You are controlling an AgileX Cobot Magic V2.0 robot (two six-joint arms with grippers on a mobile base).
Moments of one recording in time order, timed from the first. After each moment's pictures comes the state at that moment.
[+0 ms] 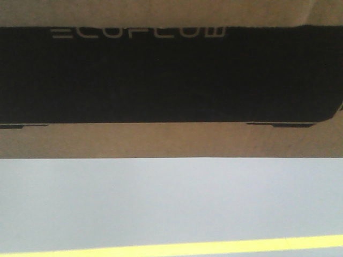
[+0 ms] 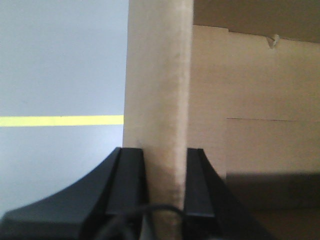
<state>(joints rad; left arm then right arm) -0.24 0.66 -1.22 0.00 1.14 -0.15 0.13 0.70 -1.19 0.12 1.14 0.16</state>
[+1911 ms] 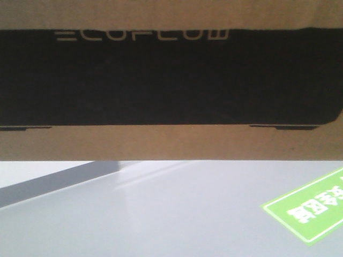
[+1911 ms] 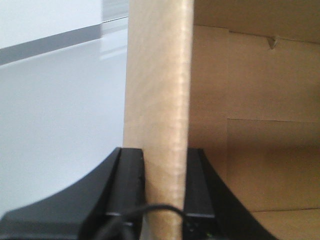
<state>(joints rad) -0.24 0.67 -1.22 -0.01 1.14 -0.15 0.13 0.70 -1.19 0.11 1.14 0.16</state>
